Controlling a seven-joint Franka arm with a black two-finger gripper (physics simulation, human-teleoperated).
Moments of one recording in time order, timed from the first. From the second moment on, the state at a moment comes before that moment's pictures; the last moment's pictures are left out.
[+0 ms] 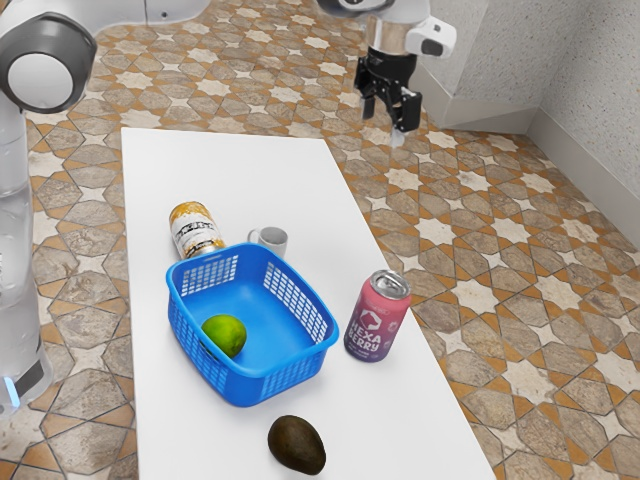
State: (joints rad) arm 0.06 0.02 -0.05 -1.40 0.04 1.61 -0.23
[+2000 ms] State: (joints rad) arm 0.00 -0.18 -0.37 -2.04 -0.10 1.58 0.14
